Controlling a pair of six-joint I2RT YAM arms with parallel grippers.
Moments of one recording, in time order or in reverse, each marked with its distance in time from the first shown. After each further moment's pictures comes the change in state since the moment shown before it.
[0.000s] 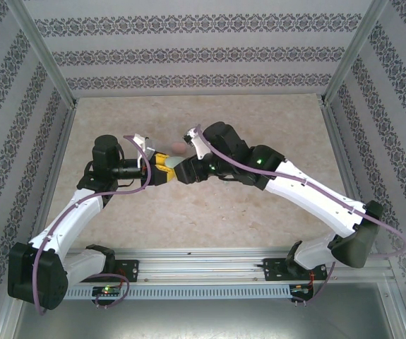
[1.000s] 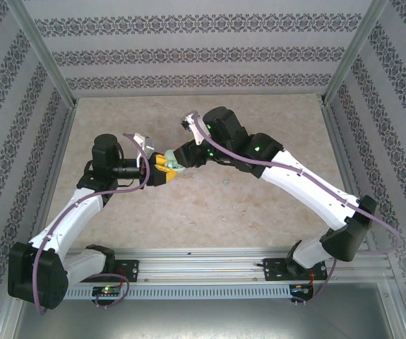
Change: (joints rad) left arm 0.001 0.004 0.008 0.001 0.062 -0.067; right arm -0.065 0.083 0.115 0.036 -0.020 -0.145
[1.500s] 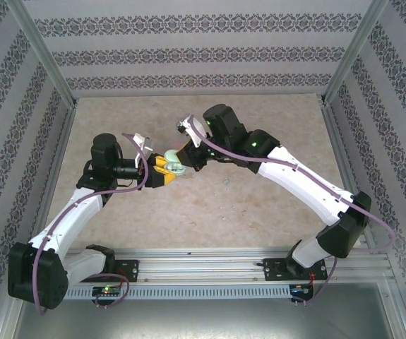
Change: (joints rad) left arm 0.002 0.000 0.004 0.016 0.078 -0.034; right arm -0.039 0.030 0.000 -0.004 -0.175 -0.156
